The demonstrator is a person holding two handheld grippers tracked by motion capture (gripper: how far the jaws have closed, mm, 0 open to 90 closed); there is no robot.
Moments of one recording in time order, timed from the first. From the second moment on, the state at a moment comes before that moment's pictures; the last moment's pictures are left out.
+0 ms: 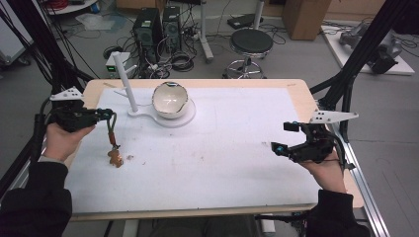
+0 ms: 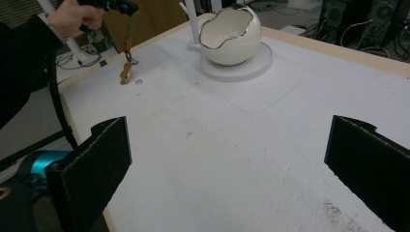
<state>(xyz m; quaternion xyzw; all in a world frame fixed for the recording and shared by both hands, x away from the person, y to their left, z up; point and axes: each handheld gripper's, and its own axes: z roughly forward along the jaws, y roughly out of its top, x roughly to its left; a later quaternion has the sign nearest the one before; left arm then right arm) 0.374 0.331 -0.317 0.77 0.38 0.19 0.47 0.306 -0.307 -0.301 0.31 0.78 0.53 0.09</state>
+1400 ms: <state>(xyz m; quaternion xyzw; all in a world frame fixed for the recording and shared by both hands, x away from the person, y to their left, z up) 0.457 0.306 -0.292 0.76 0.42 0.23 0.44 0.303 -0.312 -0.304 0.32 0.78 0.52 0.10</state>
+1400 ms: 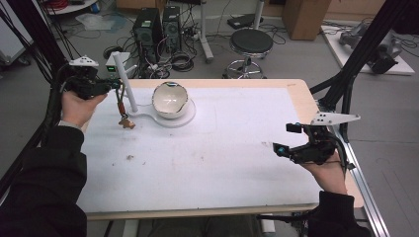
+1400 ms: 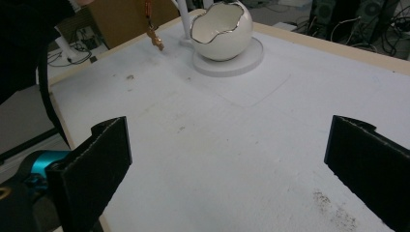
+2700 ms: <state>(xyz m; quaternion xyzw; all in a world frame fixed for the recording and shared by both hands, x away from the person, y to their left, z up) 0.399 0.317 -0.283 0.73 0.41 0.17 0.52 0.308 -0.317 -0.310 0.33 0.78 0.52 0.10</state>
